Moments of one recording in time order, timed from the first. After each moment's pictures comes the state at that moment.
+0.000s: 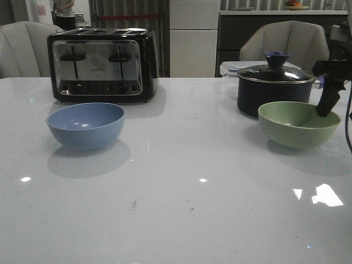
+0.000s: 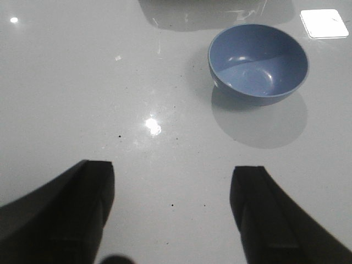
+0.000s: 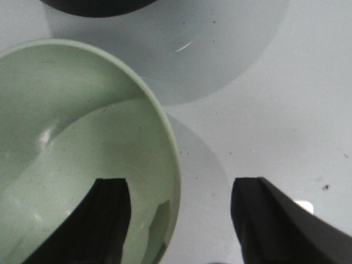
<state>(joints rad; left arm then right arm) -0.06 0.76 -0.65 -0.10 0.62 0.13 -0.14 1.95 -1.41 0.32 0.71 -0.18</state>
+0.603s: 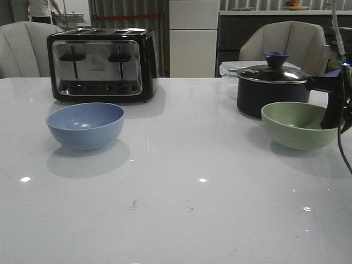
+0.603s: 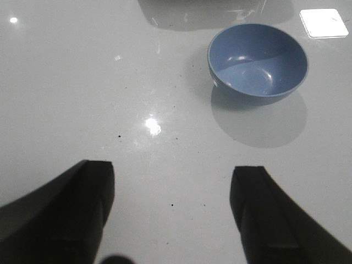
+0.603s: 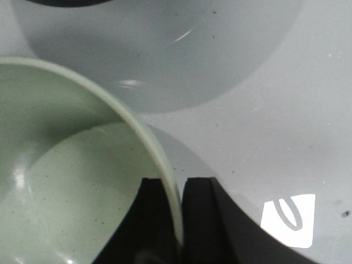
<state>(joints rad) -0.06 0.76 -0.65 -0.10 0.62 0.14 -0.14 2.04 -1.48 0.33 0.75 -0.19</state>
